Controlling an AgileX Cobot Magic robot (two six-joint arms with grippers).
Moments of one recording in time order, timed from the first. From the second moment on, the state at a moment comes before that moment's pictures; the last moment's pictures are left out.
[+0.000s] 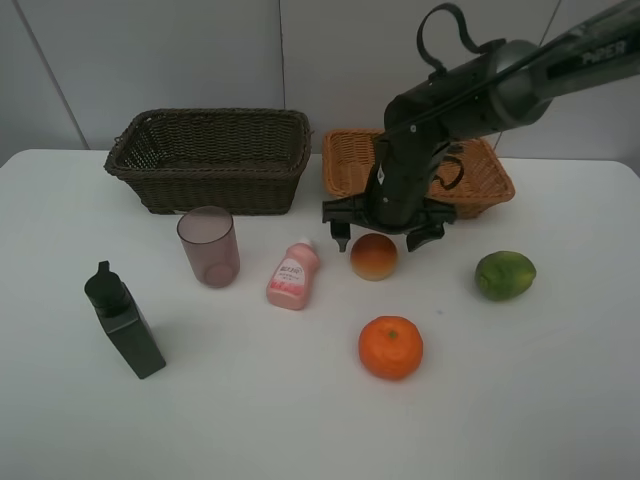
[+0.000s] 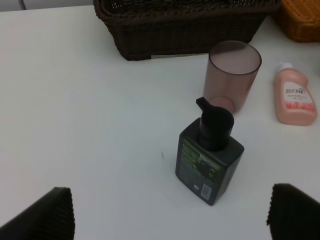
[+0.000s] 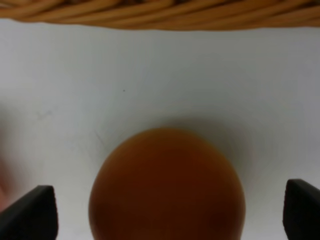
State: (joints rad) left arm -0.07 -0.01 -0.51 -0.05 1.06 0.01; right arm 0.57 2.07 -1.32 -0.25 0.68 0.71
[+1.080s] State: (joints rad) left arm -0.07 -0.01 -0.51 -0.05 1.06 0.01; right arm 0.57 2.14 -1.32 -0.25 0.67 0.71
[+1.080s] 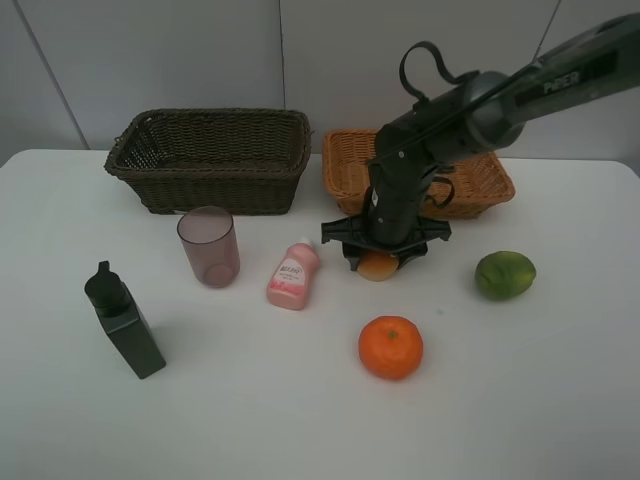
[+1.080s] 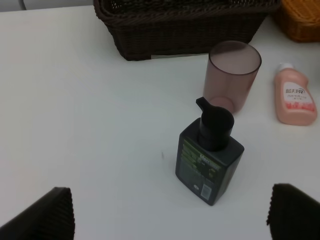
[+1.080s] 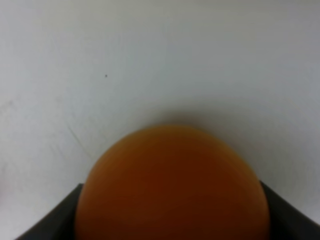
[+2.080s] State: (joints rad) left arm -0.07 -0.01 -0.51 -0.05 1.06 0.01; right arm 0.57 1.91 -1.35 -0.24 0.98 0.45
